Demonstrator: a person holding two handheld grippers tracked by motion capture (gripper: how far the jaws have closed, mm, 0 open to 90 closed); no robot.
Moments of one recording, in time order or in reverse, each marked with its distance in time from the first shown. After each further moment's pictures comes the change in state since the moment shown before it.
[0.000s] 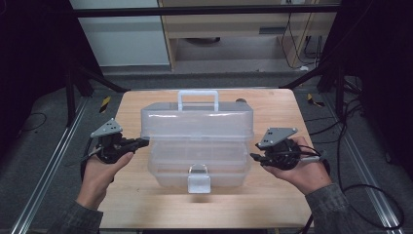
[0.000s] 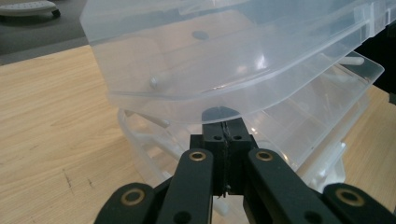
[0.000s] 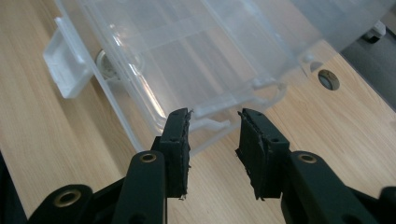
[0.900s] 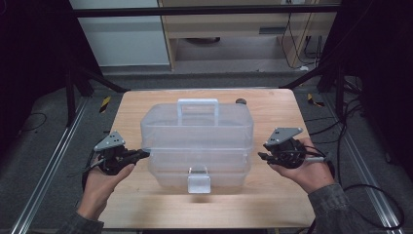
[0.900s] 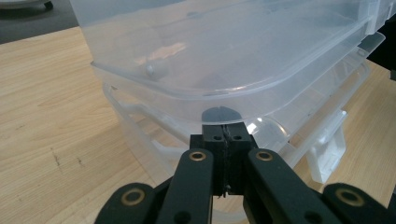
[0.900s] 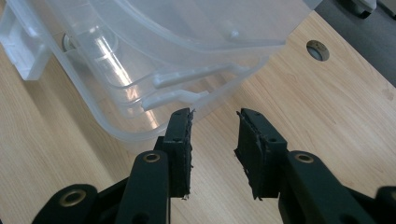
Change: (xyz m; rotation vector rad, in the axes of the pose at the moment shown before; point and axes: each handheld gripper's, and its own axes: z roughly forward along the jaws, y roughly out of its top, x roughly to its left) left arm -0.007 -0.028 0.002 0.030 -0.008 0.025; right arm -0.015 -0.022 0.008 0.045 -0.038 0.062
